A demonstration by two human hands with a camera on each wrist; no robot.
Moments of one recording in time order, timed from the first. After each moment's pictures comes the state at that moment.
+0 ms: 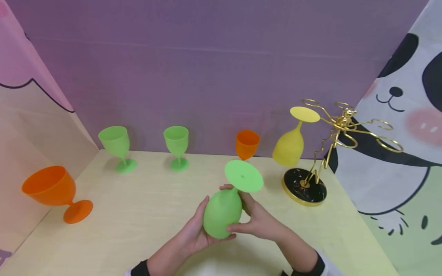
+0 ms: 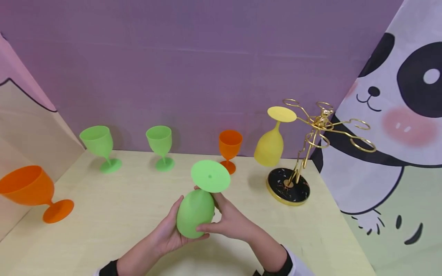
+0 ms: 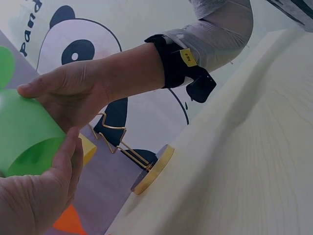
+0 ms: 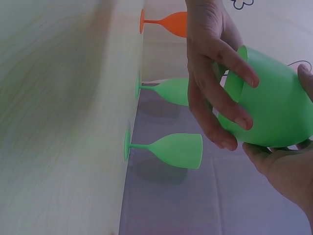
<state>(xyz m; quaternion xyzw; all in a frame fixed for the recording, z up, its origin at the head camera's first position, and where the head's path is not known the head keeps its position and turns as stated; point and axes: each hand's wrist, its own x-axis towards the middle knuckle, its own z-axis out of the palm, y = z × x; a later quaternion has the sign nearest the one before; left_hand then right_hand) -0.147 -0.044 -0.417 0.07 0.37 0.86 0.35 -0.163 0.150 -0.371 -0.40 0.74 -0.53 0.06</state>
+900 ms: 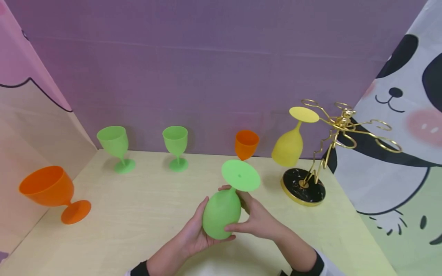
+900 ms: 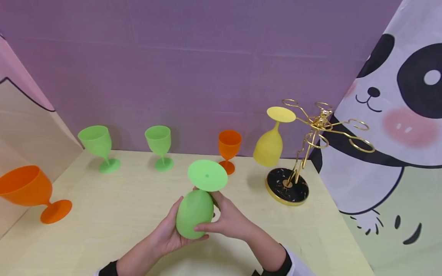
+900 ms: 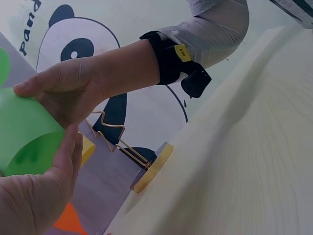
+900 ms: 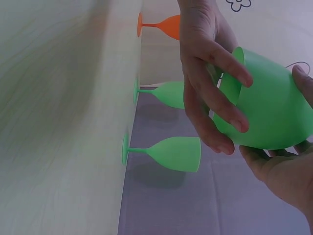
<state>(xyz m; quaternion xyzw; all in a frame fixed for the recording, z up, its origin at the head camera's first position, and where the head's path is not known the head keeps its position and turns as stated) -0.148 -0.043 -0.420 0.08 0.37 0.85 0.35 -0.163 0.148 -0.370 -0.36 0.76 -0.53 0.05</state>
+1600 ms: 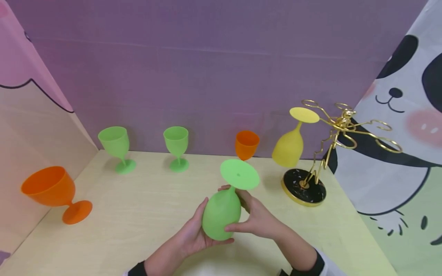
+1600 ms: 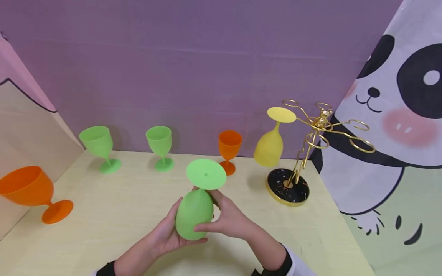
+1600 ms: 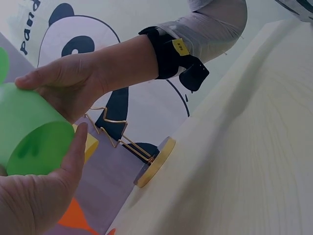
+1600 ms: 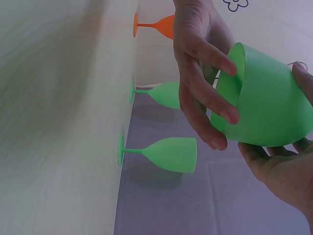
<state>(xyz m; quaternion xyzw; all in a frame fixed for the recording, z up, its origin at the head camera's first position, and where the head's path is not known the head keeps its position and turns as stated) -0.147 -0.048 -0.418 0.09 0.39 0.84 0.36 -0.163 0.146 -0.366 -0.36 0.77 -0.53 0.05</state>
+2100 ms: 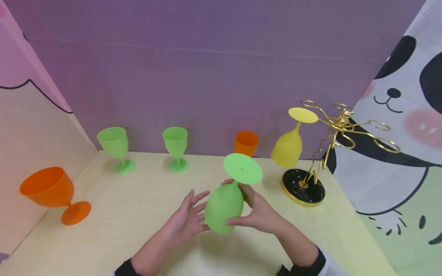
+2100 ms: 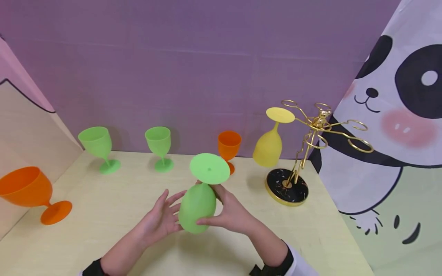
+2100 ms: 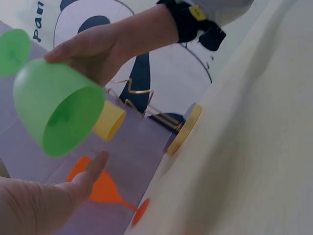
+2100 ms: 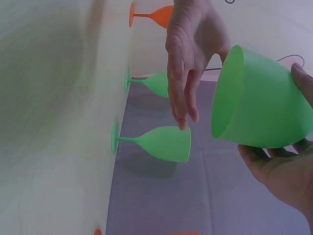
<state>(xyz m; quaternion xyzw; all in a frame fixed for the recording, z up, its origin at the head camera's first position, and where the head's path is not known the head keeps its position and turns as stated) -0.163 -0.078 -0.412 0.12 0.46 0.83 0.29 -0.171 0.152 -0.359 -0.36 0.78 -0.51 0.02</state>
